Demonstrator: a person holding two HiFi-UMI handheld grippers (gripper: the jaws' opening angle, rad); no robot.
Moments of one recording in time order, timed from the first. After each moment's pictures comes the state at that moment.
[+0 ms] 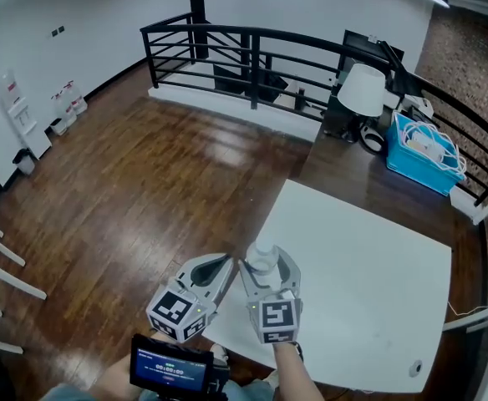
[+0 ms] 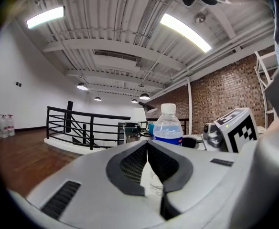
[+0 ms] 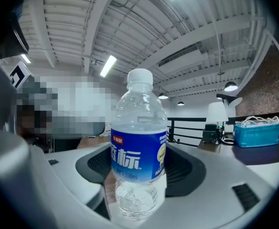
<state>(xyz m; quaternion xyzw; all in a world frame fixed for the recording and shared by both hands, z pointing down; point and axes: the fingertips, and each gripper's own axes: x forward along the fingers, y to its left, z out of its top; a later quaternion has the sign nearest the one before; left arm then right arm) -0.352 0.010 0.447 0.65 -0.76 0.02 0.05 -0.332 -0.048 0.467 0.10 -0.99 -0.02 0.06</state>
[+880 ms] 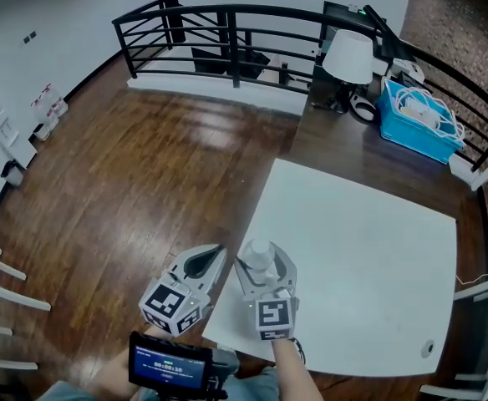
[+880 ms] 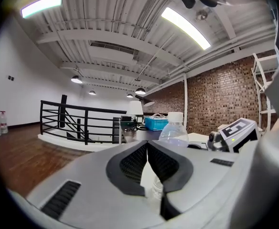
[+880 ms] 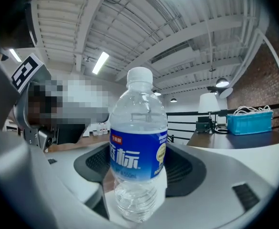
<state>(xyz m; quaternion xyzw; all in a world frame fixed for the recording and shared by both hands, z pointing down) -0.370 -0.010 0.478 0.68 -0.73 0.03 0.08 -0.331 -0.061 0.519 0.14 -0.99 0.01 0.07</state>
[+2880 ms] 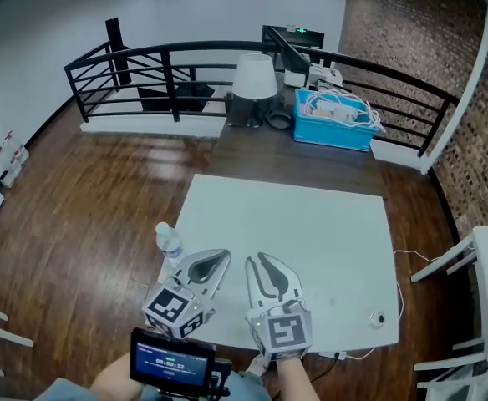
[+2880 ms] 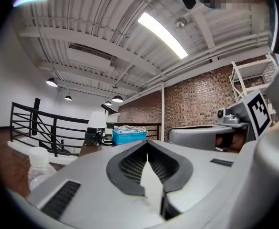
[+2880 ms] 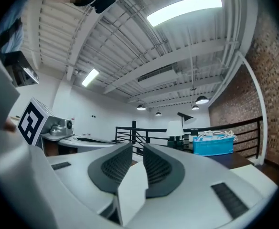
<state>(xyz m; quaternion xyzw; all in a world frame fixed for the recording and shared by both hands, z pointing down) -0.151 -0.092 0.398 0.76 -0.64 0.01 0.02 -0.097 -0.109 0.370 0.23 -0.97 0.00 0.00</state>
